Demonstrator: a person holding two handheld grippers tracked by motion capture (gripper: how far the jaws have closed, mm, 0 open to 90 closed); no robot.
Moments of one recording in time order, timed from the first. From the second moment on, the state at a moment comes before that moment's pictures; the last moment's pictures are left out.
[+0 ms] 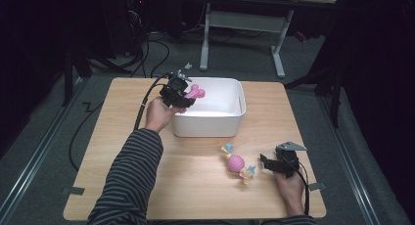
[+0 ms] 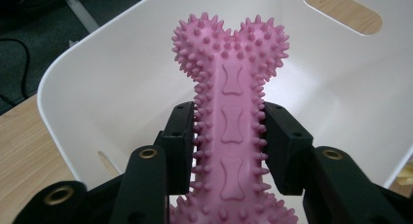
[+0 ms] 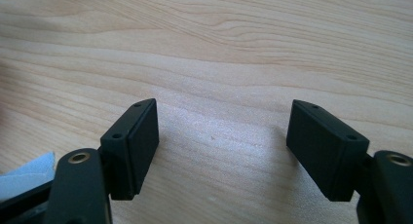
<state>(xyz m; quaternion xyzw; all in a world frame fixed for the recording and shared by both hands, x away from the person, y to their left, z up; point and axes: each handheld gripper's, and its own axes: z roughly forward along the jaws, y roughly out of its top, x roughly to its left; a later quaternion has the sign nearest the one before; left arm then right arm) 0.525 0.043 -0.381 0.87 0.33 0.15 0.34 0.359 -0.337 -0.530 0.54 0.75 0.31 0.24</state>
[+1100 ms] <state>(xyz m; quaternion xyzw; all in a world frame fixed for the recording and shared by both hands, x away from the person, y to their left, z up) 0.523 0.048 -0.392 0.87 0.33 0.14 0.33 0.359 -0.337 -0.530 0.54 0.75 0.31 0.24</state>
